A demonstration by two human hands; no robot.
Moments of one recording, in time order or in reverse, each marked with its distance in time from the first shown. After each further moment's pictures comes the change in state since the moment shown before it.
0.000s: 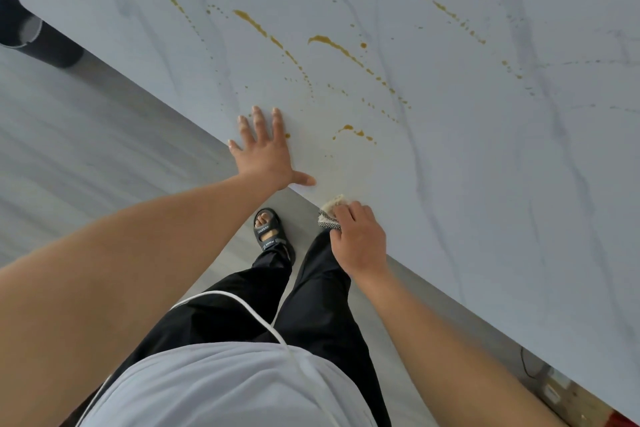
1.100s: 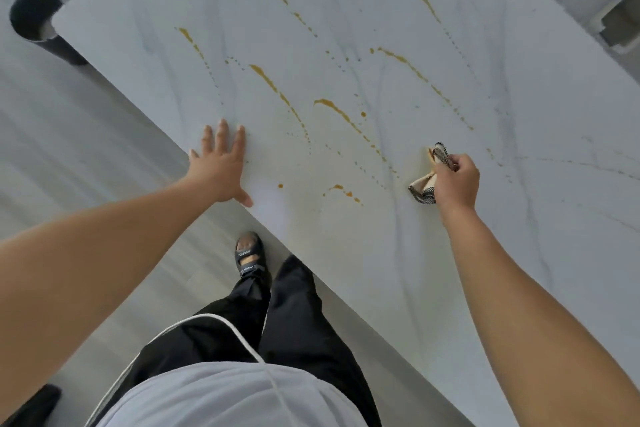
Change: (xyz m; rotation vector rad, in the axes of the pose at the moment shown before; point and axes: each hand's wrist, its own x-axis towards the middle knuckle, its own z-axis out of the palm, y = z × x) left_hand 0.038 -0.058 -0.068 0.052 -0.123 -0.011; right_hand 0.211 0.118 -0.144 0.636 0.168 0.739
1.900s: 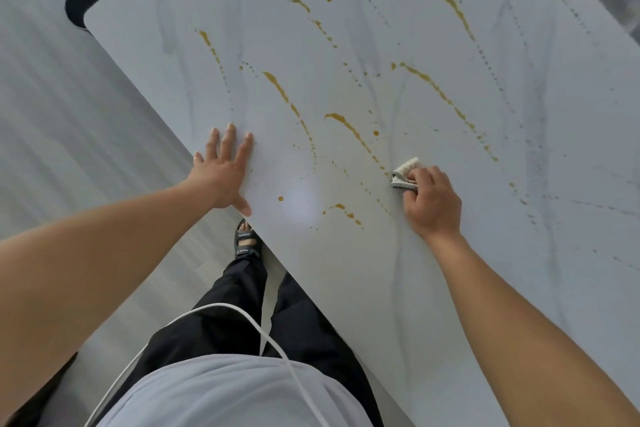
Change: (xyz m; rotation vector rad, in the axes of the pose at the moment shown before) left_hand 0.006 0.009 -0.007 0.021 -0.078 -0.076; right_hand 0.043 0.035 0.042 -0.675 -0.219 -0.770
